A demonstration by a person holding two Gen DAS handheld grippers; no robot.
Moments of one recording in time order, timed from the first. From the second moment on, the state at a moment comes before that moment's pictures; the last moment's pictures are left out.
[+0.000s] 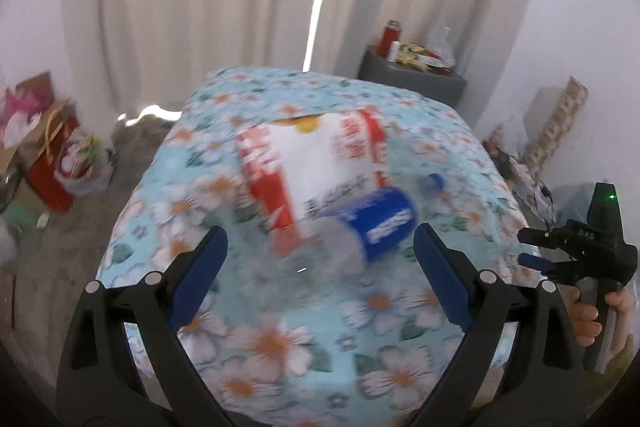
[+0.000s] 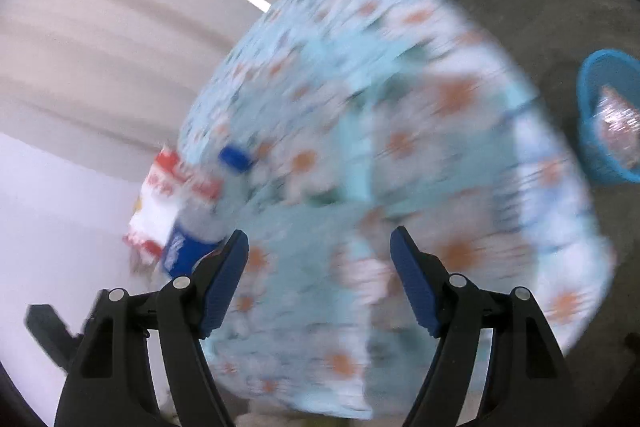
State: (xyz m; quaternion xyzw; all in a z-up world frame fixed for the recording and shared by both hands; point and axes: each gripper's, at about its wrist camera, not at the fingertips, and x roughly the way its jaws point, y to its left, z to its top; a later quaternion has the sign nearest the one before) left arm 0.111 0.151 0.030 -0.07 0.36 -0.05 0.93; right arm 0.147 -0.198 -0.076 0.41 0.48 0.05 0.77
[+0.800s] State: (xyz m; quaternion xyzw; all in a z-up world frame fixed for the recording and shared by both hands) left arm 0.107 0.238 -0.009 -0.13 0.37 -0.01 0.92; right arm 0.231 -0.031 -0.118 0.53 0.53 0.11 0.65
